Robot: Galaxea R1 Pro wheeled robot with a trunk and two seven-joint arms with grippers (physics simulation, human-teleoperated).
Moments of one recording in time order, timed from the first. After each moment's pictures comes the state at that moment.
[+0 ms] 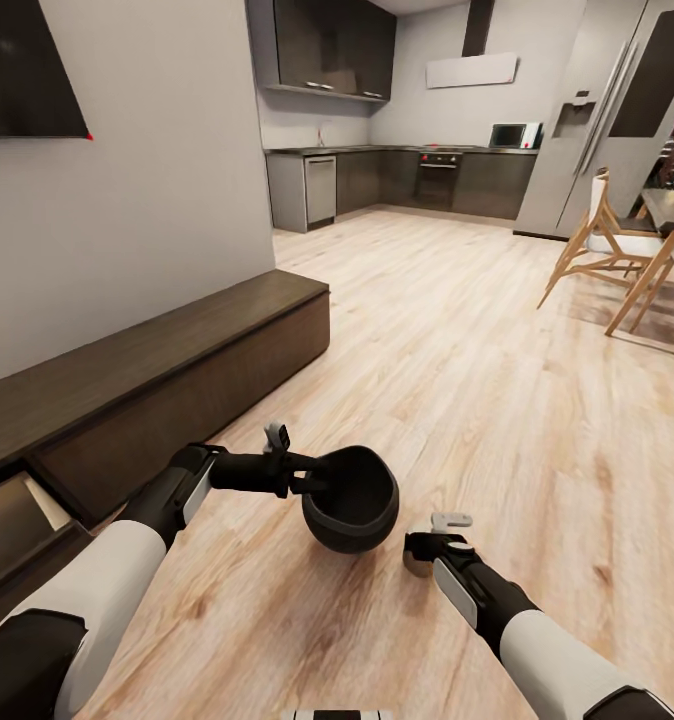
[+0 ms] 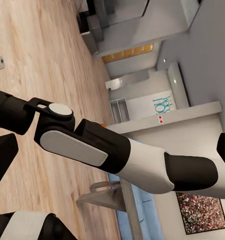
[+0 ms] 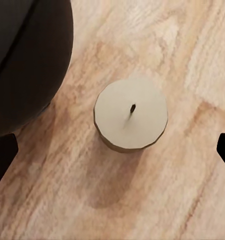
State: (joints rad) left arm -0.93 0.04 -0.17 -0.65 0.15 1.04 -1.57; right arm -0.71 0.00 0.39 -0.47 -0.44 0.22 -0.24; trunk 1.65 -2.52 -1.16
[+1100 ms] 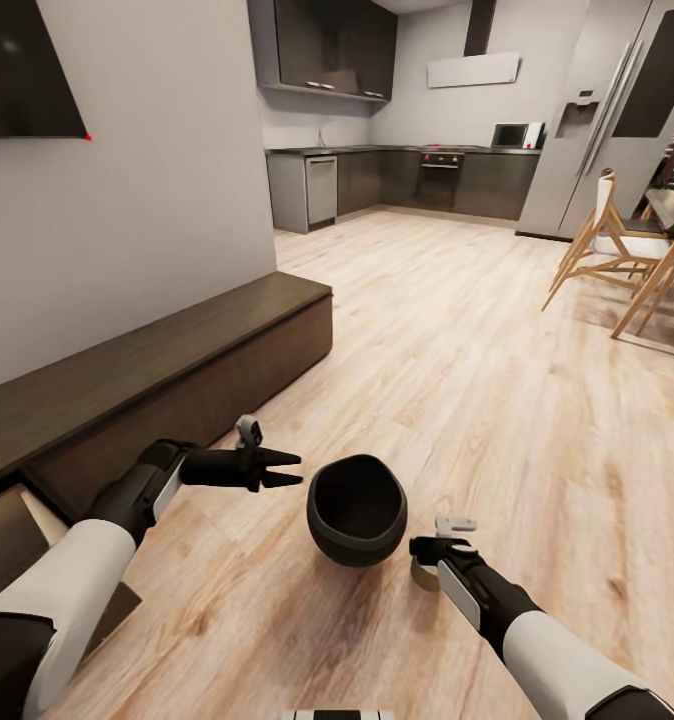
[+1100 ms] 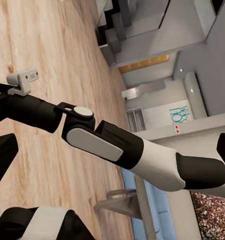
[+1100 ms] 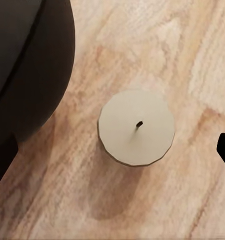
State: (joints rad) left arm -0.93 0.14 -0.16 -0.68 0.16 1.04 -1.57; right arm -0.71 -0.01 0.38 -0.45 -0.44 0.24 -0.24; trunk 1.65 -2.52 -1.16
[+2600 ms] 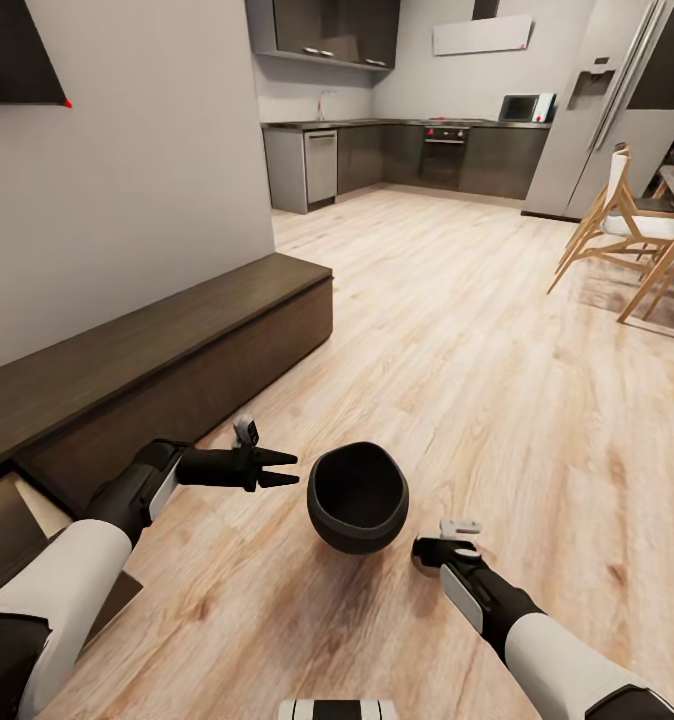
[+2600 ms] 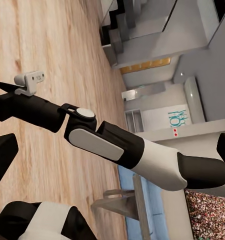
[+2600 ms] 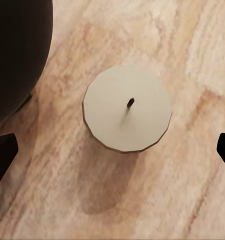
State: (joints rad) left arm -0.93 0.15 -0.16 -0.68 0.16 1.04 -1.57; right arm -0.71 -0.01 0.37 -0.42 -0.44 0.18 -0.25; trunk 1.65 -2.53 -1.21
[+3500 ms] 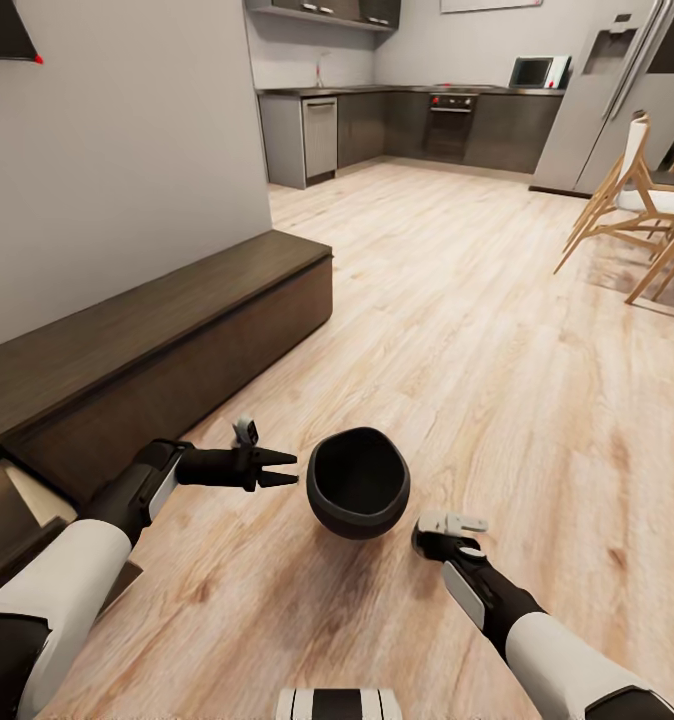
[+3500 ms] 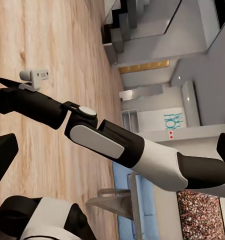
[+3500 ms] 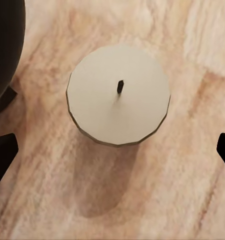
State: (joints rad) left arm -0.93 0.16 -0.16 -0.68 0.16 1.04 -1.57; right arm -0.71 -0.01 0.30 -0.42 -0.43 0.12 -0.25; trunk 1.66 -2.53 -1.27
